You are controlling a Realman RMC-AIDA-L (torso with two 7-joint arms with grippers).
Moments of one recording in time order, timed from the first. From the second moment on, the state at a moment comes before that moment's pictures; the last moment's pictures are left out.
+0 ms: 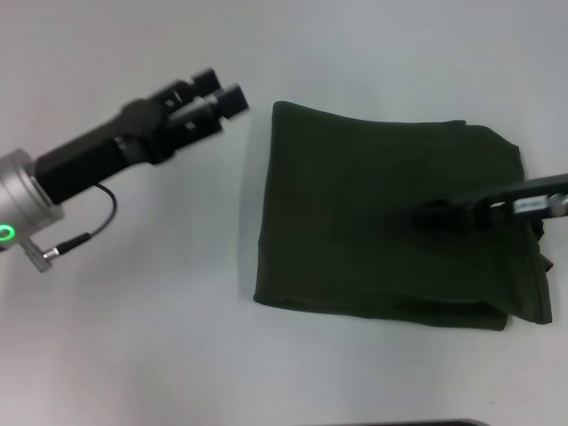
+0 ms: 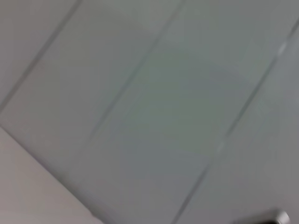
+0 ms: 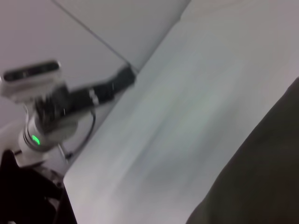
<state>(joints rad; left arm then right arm) -0.49 -2.16 0.49 0.42 1.81 1.73 -1.44 0.53 2.07 -0.63 -0.69 -2.24 -1.76 1.93</state>
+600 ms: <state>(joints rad) -0.48 -2.16 0.42 0.42 1.80 1.72 -1.43 0.54 2.08 -0.83 -0.56 -2.25 -1.52 1.94</state>
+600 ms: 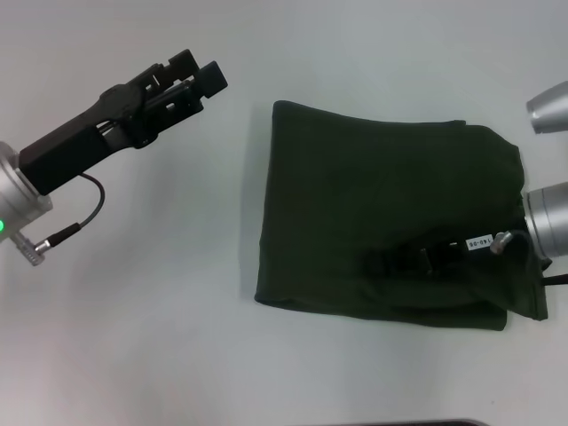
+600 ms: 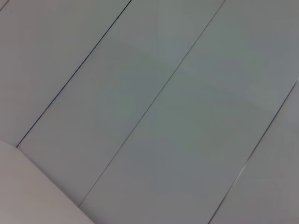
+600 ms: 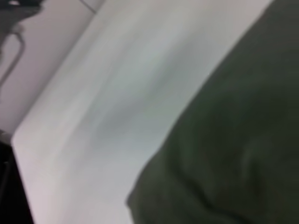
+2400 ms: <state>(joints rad) -0.51 -2.17 0.42 0.41 1.78 1.71 -1.43 0.35 1.95 -0.36 -0.60 -2.29 -1.76 1.78</state>
